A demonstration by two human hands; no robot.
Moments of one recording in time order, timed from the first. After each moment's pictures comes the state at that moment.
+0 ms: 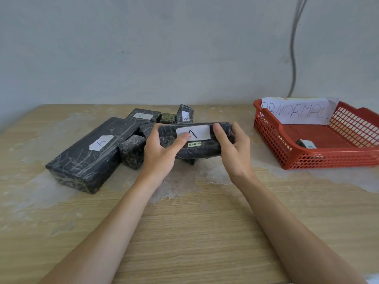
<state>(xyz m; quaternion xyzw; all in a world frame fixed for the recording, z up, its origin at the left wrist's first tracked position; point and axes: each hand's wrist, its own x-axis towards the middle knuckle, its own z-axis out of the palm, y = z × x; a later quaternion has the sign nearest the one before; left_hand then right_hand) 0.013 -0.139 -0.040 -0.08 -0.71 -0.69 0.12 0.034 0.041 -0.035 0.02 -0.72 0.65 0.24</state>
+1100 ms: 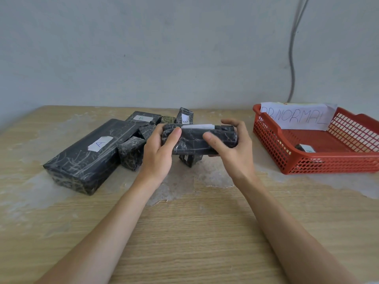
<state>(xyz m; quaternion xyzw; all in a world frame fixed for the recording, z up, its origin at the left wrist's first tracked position) 0.018 -0.139 -0.032 -0.12 -0.69 -0.71 0.11 0.041 0.047 -0.028 0.02 -0.71 0.66 0.24</state>
